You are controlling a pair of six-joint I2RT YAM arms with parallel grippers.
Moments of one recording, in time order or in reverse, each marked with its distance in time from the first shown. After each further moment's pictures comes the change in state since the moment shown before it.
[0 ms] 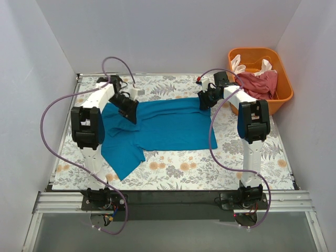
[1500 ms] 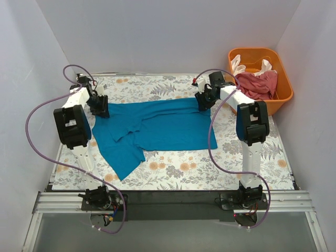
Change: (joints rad) left arm 0.322 0.043 0.003 0.345 -0.269 -0.389; right arm 0.053 -0.049 -0.023 -0.048 0.085 0.003
